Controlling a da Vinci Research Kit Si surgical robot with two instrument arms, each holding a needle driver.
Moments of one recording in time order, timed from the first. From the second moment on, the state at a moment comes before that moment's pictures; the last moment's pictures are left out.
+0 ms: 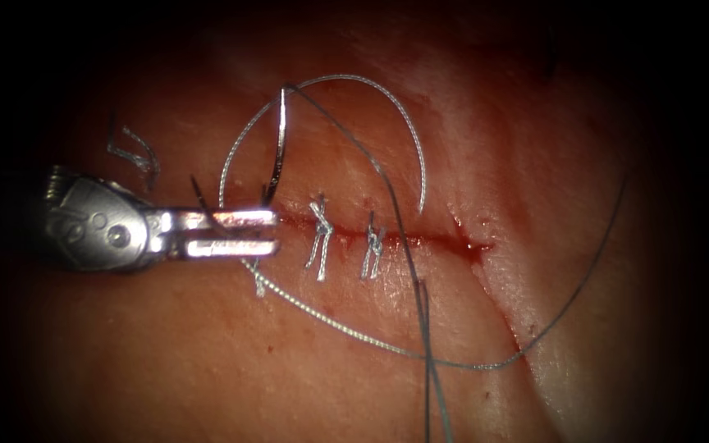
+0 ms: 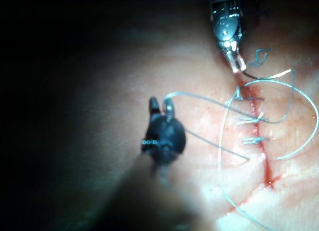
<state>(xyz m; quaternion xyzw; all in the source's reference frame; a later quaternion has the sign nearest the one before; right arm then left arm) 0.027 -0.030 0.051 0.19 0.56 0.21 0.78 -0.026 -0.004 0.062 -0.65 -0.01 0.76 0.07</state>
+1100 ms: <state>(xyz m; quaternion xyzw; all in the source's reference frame) 0.025 -0.025 0.075 0.06 0.51 0.17 0.84 -0.025 -0.003 0.060 -0.65 -0.01 0.75 0.08</state>
